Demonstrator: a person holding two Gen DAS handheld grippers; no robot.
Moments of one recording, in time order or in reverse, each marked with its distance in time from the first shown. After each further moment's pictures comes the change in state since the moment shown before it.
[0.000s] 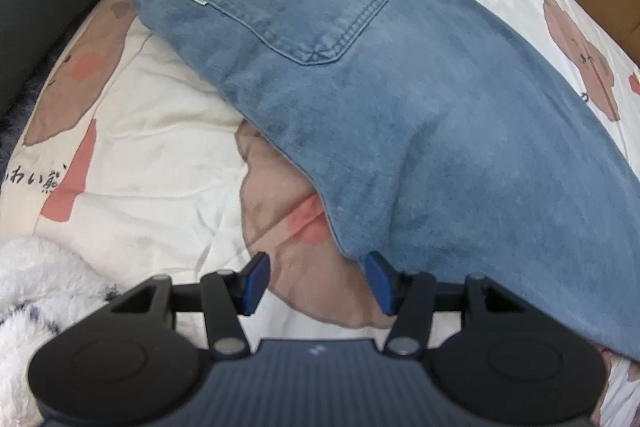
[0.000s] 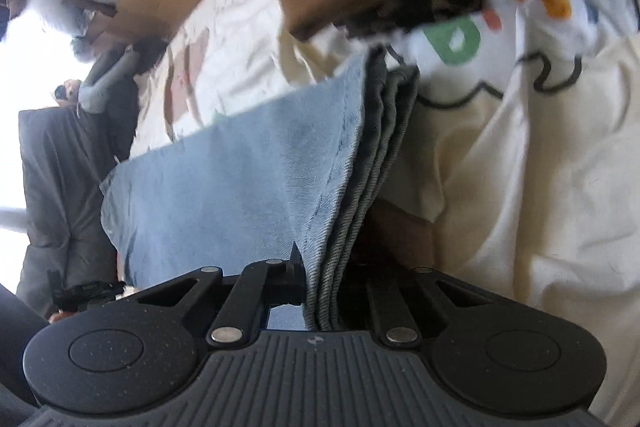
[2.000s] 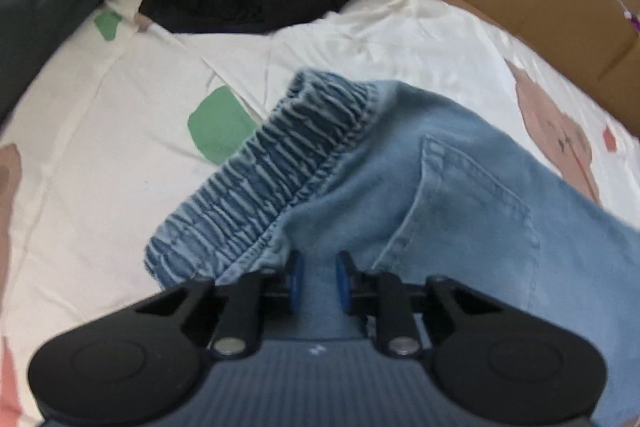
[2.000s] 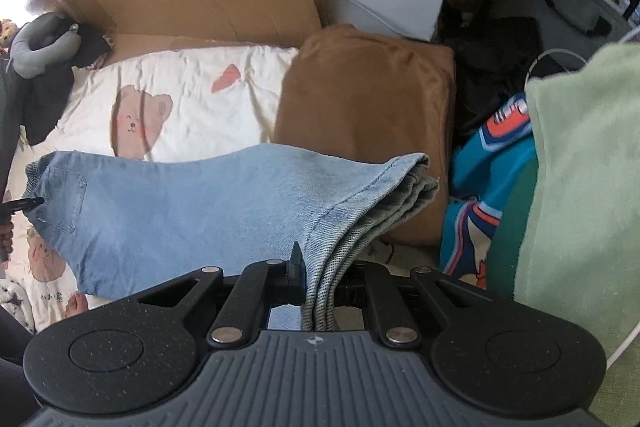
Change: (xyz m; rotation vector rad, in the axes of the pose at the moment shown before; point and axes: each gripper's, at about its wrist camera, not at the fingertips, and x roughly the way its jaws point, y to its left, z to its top) left arm 0.051 -0.041 0.143 0.084 -0.181 -0.154; right arm -0.235 0.235 0.104 -0.315 -0.050 -0.632
